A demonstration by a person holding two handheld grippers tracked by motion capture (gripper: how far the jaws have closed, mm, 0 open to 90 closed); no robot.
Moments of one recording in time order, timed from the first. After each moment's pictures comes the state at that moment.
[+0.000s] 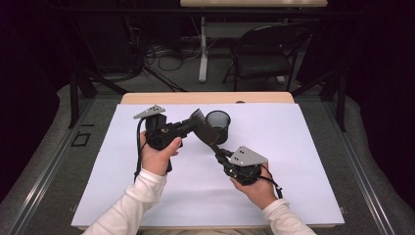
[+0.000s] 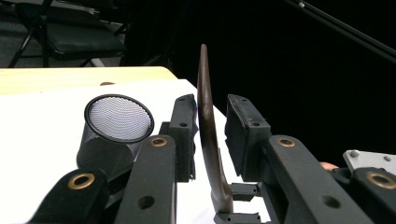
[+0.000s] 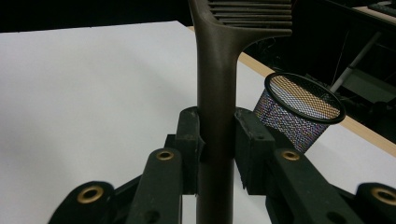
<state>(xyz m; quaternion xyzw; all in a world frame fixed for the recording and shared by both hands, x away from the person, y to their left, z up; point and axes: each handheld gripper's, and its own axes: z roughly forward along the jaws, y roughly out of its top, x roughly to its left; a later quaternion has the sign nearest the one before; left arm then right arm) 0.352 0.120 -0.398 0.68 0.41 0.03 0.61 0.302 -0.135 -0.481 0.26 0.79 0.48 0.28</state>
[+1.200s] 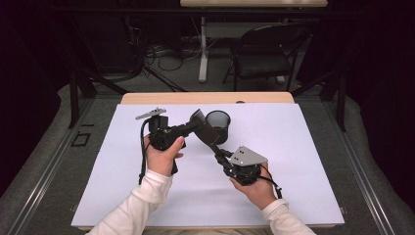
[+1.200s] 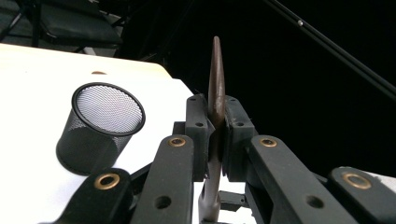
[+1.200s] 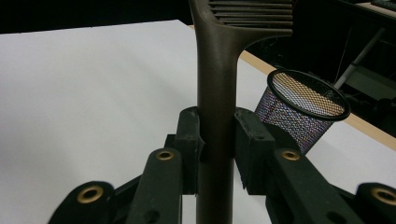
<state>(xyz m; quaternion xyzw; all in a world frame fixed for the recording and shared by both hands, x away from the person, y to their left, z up) 0.356 0.115 -0.409 0.64 0.45 -0.02 0.62 0.303 -0.134 -0.484 0.26 0.79 0.48 0.28</state>
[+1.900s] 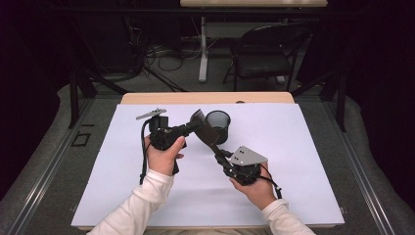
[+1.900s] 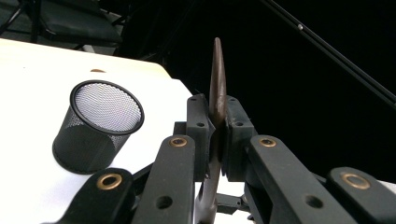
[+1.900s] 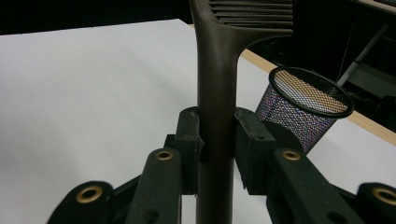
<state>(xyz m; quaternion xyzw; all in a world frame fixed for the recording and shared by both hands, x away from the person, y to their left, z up) 0.357 0.113 -0.411 0.64 0.45 -0.02 0.62 0.304 -0.135 -0.486 0.27 0.79 0.48 0.27</state>
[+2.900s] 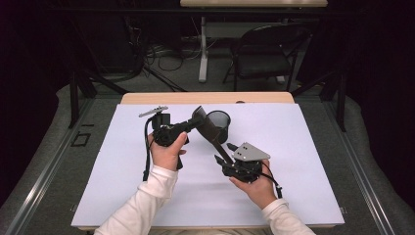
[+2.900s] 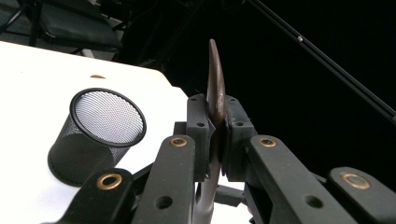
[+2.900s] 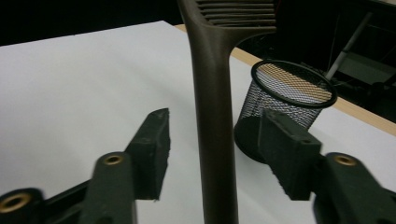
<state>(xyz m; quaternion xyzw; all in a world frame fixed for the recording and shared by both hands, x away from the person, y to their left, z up) 0.371 0.110 -0.418 0.62 0.46 -0.03 0.63 0.313 -0.140 -0.488 0.30 0.77 0.49 0.28</state>
